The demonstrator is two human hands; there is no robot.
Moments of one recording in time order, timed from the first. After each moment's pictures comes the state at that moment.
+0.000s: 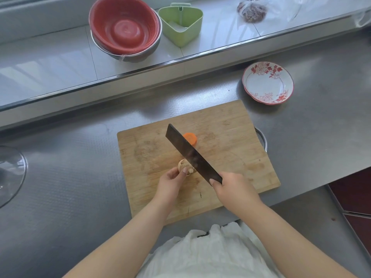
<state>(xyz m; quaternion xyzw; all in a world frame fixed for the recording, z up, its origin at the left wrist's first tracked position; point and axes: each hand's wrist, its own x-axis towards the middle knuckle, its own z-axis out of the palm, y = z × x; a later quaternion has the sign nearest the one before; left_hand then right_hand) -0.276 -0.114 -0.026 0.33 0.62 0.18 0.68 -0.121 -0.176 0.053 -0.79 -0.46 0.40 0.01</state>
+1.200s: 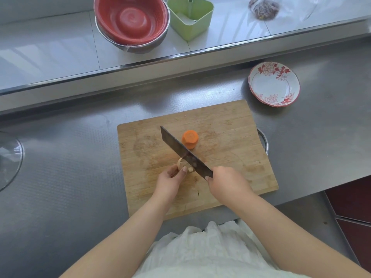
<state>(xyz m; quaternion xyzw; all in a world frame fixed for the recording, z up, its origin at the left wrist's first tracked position) -0.277 -0.114 -0.037 0.33 0.64 0.18 0.67 -0.125 -0.146 0.044 -0.77 -0.50 0.37 -0.12</state>
